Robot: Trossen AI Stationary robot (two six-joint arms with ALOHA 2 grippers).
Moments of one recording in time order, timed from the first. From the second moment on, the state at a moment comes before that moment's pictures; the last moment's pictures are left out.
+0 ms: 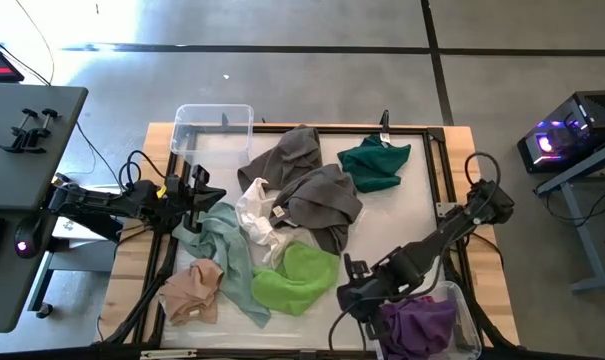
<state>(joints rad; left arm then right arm) -0.08 0.19 0.01 0.54 -0.17 -0.07 0.61 1.79 1.59 -0.94 -0.11 0.42</state>
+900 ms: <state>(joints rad) -0.08 0.19 0.01 0.54 -0.19 -0.07 0.57 1.80 1.70 -1.21 -0.04 0.49</state>
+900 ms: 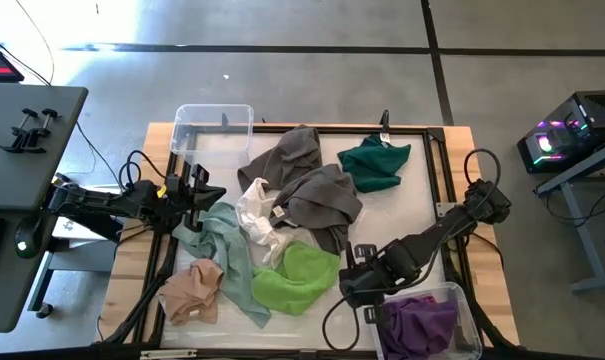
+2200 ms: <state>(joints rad) -0.08 0.19 0.01 0.54 -0.19 -0.08 0.57 1.89 1.73 -1.27 -0.22 0.43</state>
